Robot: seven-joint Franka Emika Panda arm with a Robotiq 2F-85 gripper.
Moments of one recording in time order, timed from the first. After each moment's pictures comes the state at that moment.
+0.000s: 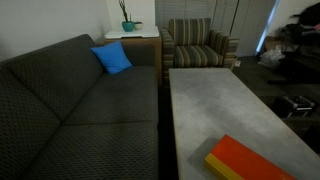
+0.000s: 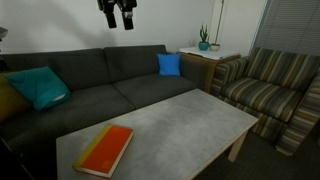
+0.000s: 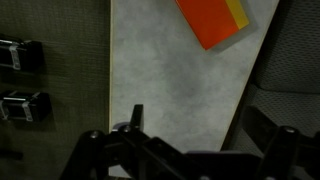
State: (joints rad) arm 0.02 -0.14 0.03 -2.45 -0.05 2.47 0.12
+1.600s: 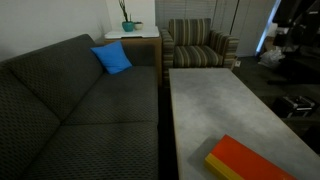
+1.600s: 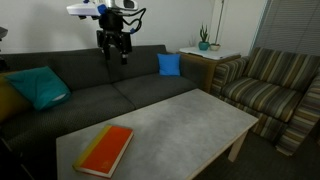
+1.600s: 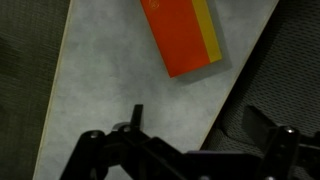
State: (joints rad) arm 0.12 0.27 0.11 -2.23 -0.05 2.50 0.06
